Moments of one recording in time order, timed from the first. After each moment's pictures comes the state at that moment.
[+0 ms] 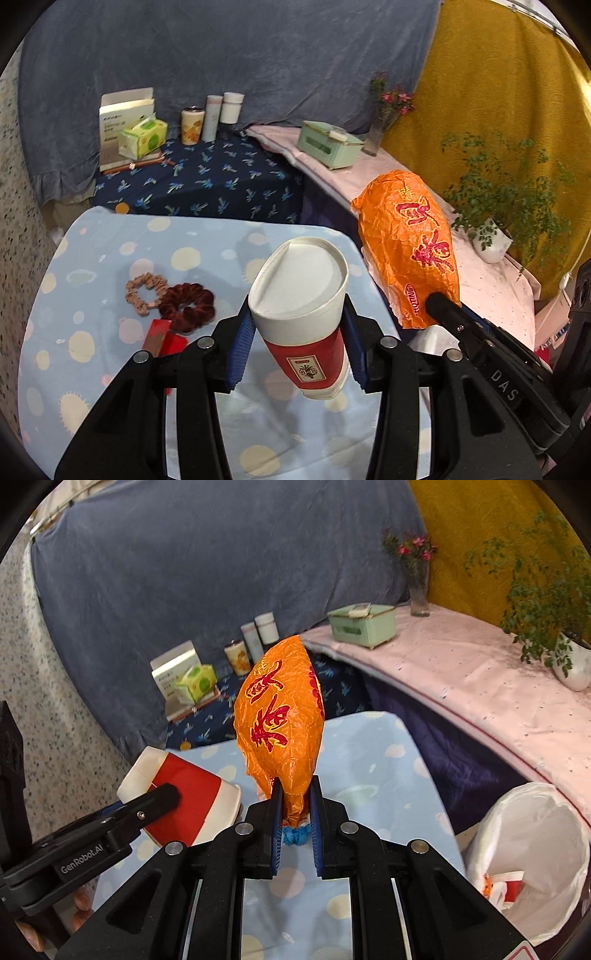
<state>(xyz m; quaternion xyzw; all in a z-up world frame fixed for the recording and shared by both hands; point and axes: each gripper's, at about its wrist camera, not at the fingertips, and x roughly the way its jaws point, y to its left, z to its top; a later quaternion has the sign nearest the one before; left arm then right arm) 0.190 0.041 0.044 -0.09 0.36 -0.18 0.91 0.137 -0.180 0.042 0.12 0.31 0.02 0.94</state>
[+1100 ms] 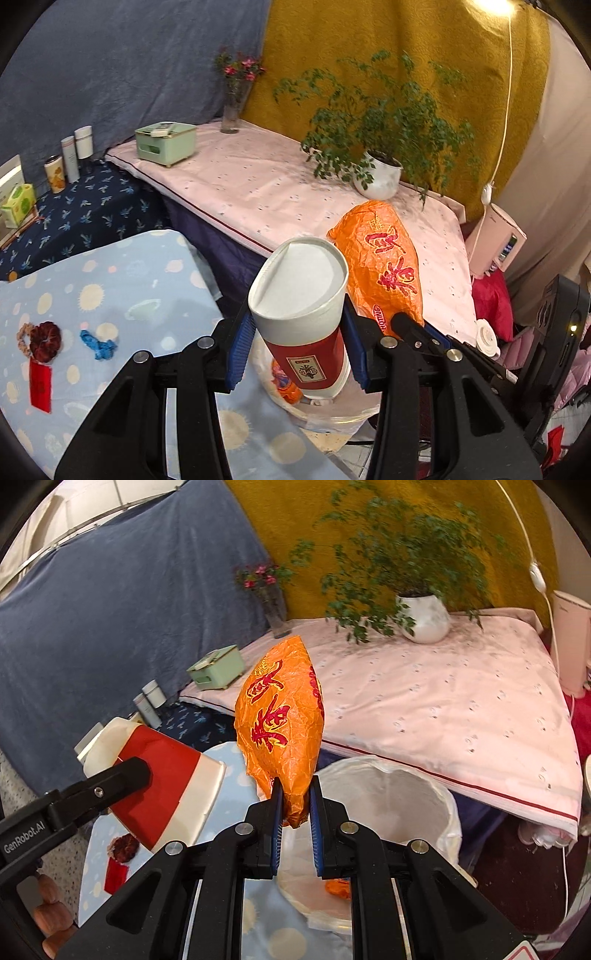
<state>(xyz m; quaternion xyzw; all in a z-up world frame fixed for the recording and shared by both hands) 0.110 -0.206 0.070 0.02 0.35 -0.36 0.86 0.016 -0.383 0.026 0.23 0.27 -0.15 0.92</state>
